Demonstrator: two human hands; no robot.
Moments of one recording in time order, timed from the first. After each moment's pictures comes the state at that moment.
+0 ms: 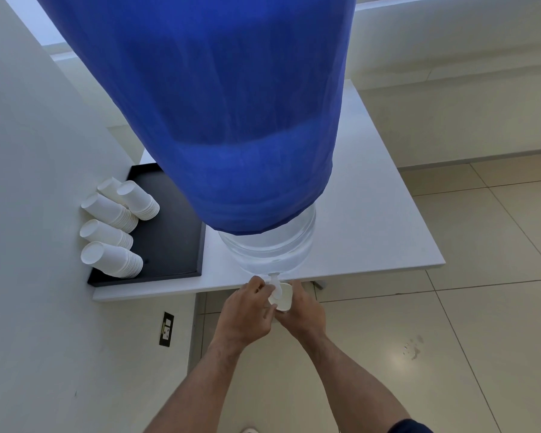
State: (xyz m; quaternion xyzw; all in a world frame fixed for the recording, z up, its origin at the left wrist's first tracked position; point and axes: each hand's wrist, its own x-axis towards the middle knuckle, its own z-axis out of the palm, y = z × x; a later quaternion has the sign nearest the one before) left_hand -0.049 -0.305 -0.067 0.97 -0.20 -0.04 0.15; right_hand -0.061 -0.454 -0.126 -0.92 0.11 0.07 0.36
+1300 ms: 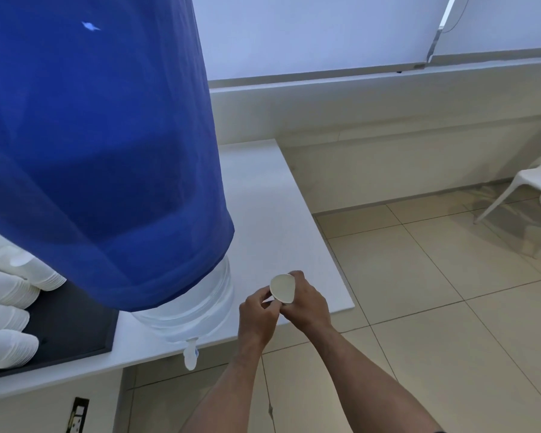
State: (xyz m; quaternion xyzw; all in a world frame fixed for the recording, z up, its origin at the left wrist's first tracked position) left_hand -0.001 -0.526 -0.018 0.82 0.02 -0.12 0.56; right_hand -0.003 -0.652 -0.038 -0.92 0.16 0.00 0.35
